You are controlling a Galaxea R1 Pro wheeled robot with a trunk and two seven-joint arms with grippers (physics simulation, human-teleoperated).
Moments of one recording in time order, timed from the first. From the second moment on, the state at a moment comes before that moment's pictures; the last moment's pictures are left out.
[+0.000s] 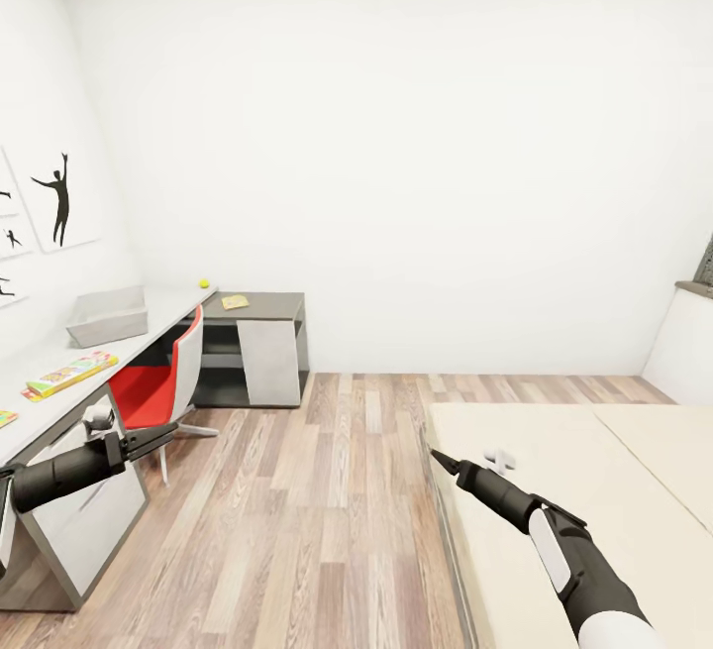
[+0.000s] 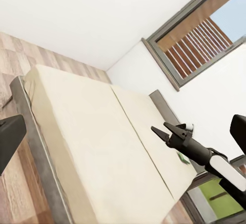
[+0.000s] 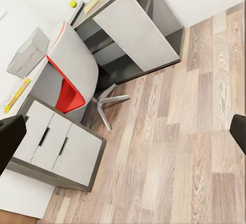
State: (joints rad) left arm -0.53 0.29 0.65 -1.07 -0.19 0.90 -1.56; right arm -0.49 -0.04 -0.28 -0.78 -0.28 0.36 0.67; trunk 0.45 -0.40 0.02
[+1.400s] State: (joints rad) left arm -0.53 0.29 0.65 -1.07 -0.19 0.90 -1.56; right arm -0.49 -0.03 -0.28 -0.78 -0.28 0.36 0.67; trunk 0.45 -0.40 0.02
